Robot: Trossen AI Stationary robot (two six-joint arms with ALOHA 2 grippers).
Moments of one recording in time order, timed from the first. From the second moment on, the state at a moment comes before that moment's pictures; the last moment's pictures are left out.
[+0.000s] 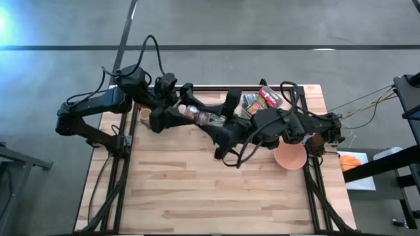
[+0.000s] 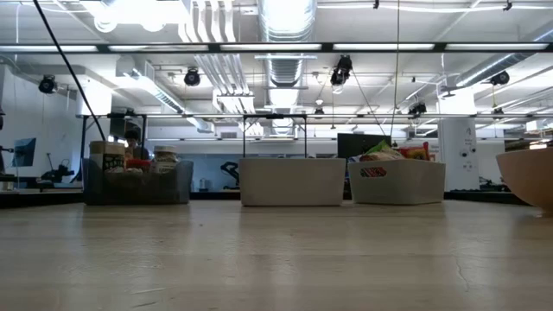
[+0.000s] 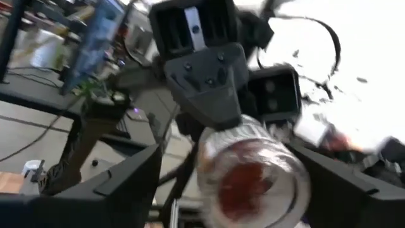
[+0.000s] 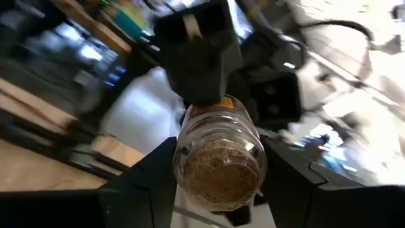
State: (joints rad) left arm 0.12 1.32 1.53 -0.05 0.52 -0.52; right arm 0.32 1.86 2.35 -0.54 0.66 -0.77
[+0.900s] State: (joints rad) left arm 0.14 1.36 1.53 -0.35 0.85 -0.44; right arm 0.22 1.81 2.36 -0.90 -0.03 -0.29
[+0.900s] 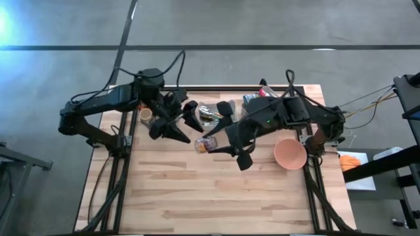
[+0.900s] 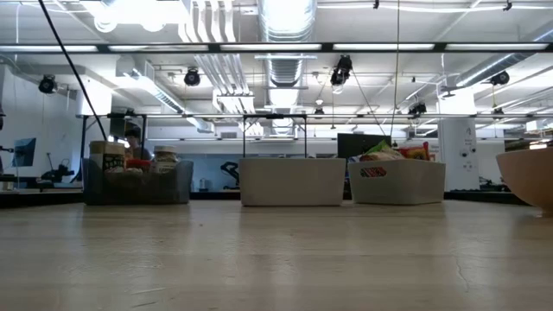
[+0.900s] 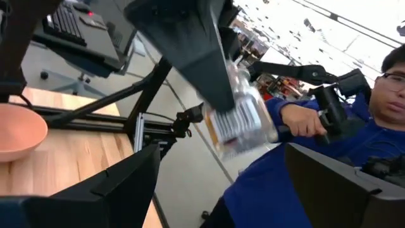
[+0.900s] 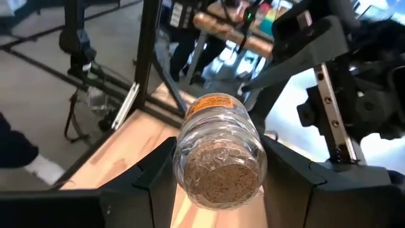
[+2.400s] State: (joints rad) left arm 0.10 1.48 1.53 -0.35 0.99 -0.53; right arm 0.17 1.87 2.35 -0.97 -0.09 -0.29
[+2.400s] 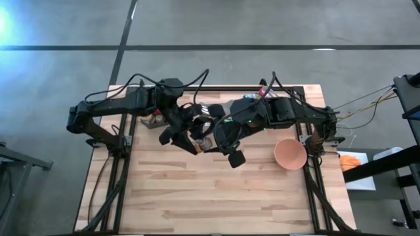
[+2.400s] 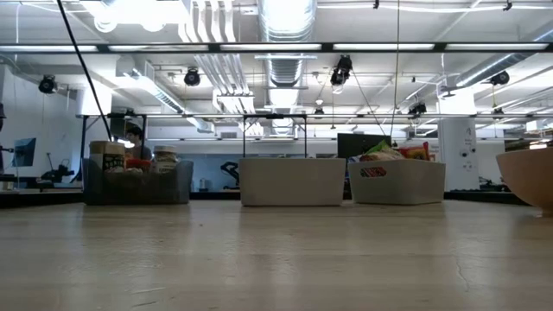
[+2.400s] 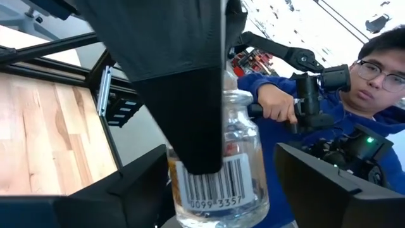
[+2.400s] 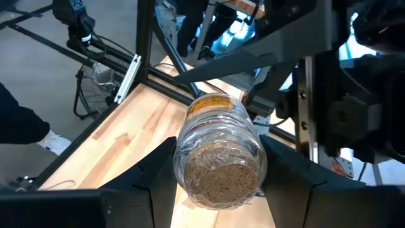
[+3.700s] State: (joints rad) left arm 0.07 1.54 1.53 -0.28 1.04 -0.52; right arm 0.17 1.87 2.35 -0.96 -0.11 -0.27
